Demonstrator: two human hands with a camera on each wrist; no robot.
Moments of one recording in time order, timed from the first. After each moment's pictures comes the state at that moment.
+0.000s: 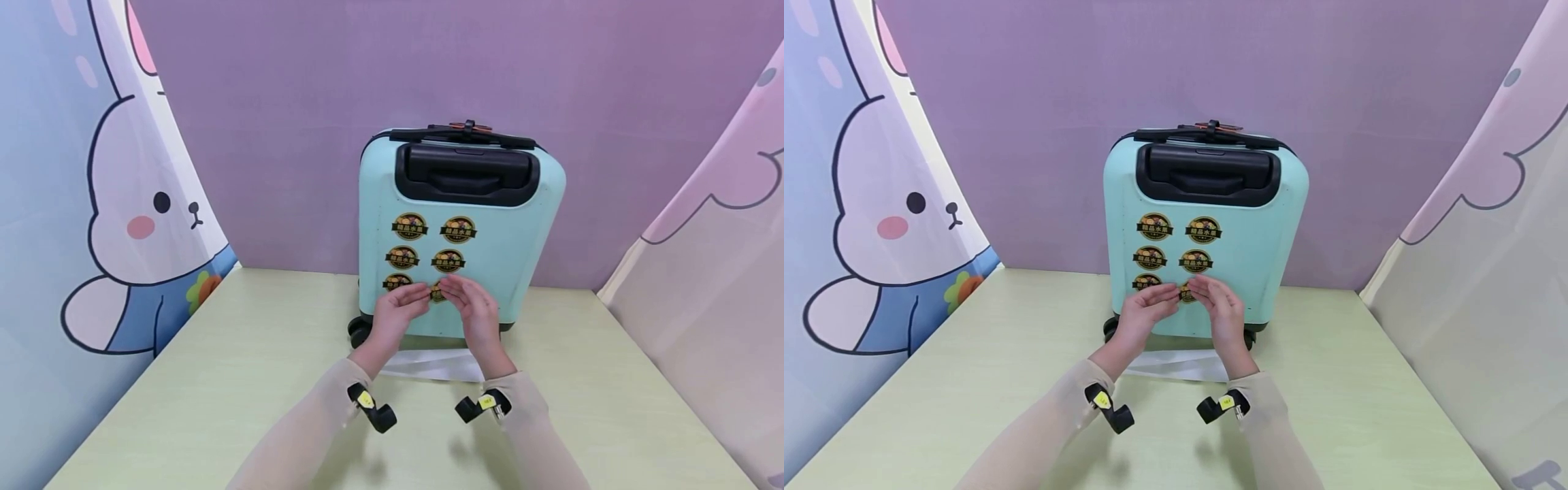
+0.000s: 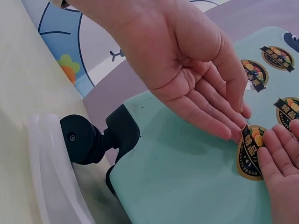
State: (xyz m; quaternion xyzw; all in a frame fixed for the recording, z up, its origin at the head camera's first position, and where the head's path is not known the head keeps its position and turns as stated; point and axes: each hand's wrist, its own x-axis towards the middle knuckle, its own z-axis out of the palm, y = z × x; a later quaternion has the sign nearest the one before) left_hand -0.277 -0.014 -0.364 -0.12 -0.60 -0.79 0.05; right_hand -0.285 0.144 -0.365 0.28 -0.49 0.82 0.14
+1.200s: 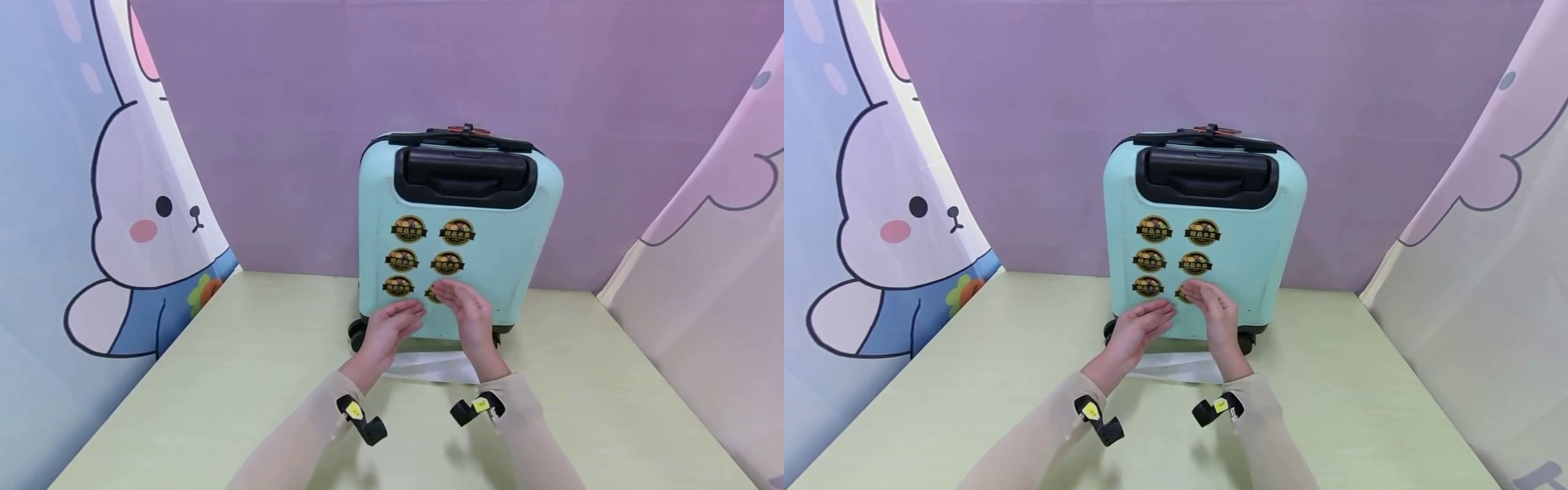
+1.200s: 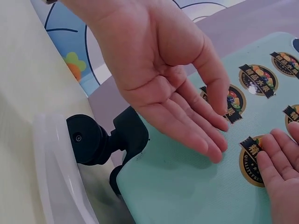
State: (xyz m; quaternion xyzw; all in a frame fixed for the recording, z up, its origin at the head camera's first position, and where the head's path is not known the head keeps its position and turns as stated) left_hand -0.267 -0.026 -0.380 -0.06 -0.50 -0.86 -0.03; right_hand -0.284 0.136 -0.368 0.25 -0.52 0.80 0.14
